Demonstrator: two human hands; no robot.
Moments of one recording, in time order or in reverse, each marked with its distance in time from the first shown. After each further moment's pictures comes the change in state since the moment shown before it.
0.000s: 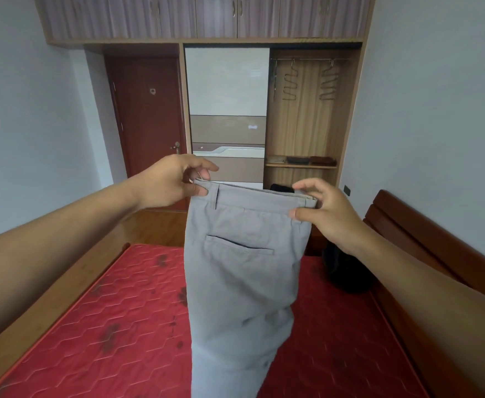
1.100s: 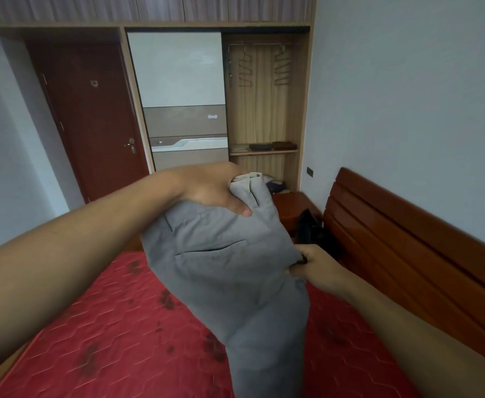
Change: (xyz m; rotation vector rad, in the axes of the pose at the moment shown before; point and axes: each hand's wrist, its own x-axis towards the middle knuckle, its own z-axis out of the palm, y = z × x) left_hand 0.047 0.037 0.038 0.111 -0.478 0.242; right_hand -0.066 0.100 0.048 -0.177 -0.160 0.292
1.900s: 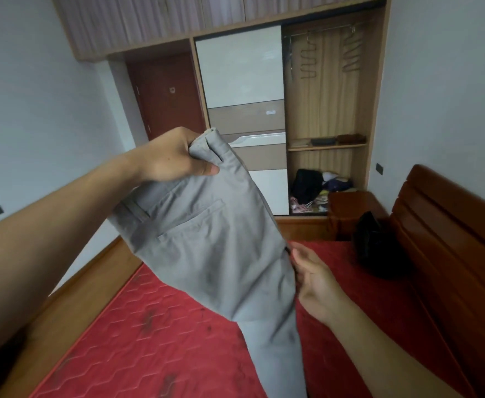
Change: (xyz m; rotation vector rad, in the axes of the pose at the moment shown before) left_hand -0.017 0.056 -0.034 -0.062 0.416 -0.402; right_hand 0.004 0.032 0.002 1.104 0.035 0.240
